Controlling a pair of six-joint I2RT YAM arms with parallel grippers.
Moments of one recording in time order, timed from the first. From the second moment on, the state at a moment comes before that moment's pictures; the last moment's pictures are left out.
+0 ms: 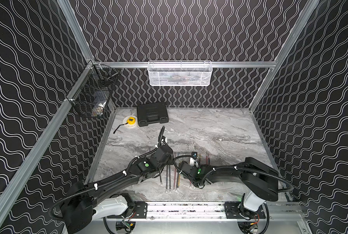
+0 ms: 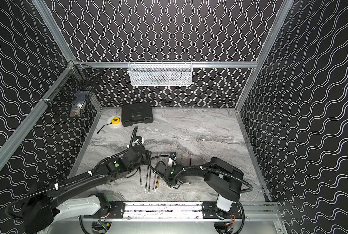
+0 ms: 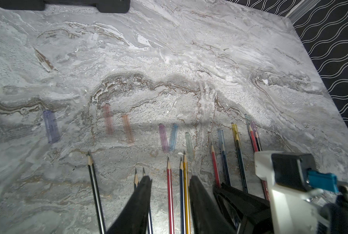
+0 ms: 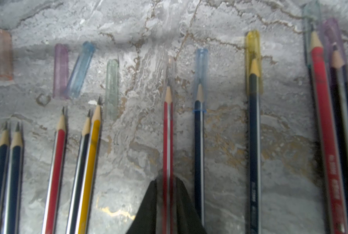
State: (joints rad) left arm -0.78 1.14 0.72 -0.30 -0.35 -0.71; right arm 1.14 1.73 0.85 -0.33 0.54 1.10
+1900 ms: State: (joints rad) left arm -0.78 1.15 0.61 0.04 0.03 -0.80; right arm 1.28 1.15 0.47 0.17 0.37 0.87
